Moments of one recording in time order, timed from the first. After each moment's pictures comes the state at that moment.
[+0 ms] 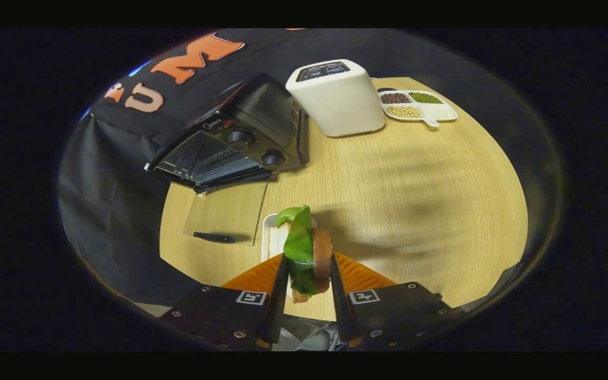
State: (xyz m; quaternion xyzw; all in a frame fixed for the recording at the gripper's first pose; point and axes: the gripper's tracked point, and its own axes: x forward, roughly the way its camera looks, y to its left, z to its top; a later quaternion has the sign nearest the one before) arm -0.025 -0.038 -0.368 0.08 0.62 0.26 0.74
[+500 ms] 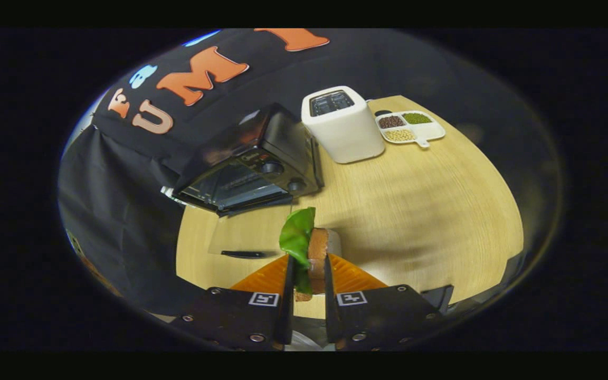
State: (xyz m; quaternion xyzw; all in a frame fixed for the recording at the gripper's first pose) arm -0.022 -0.020 -0.304 0.14 0.56 0.24 0.78
